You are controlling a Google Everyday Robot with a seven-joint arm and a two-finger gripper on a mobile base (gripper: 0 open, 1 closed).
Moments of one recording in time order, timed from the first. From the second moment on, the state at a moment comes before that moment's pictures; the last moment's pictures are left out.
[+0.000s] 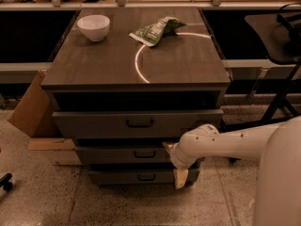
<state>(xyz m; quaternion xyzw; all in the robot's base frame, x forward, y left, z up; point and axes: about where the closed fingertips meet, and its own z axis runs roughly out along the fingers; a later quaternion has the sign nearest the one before) 0.539 -0.094 0.450 -0.78 0.60 0.01 0.17</state>
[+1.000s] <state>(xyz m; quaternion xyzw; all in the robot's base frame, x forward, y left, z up) 0.572 -0.092 0.415 -0.77 0.61 0.02 0.18</state>
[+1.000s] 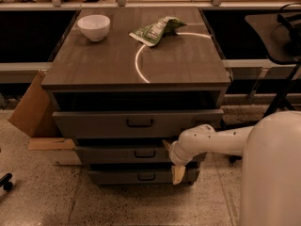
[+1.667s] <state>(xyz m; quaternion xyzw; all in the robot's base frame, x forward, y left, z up) 0.567 -0.089 0.406 -0.77 0.61 0.02 0.18</state>
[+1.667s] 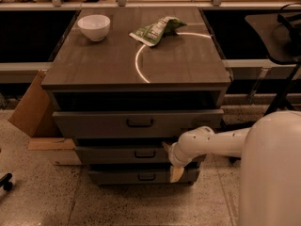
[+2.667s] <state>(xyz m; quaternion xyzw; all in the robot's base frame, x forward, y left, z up) 0.511 -0.096 0.430 -0.78 0.59 0.04 0.21</state>
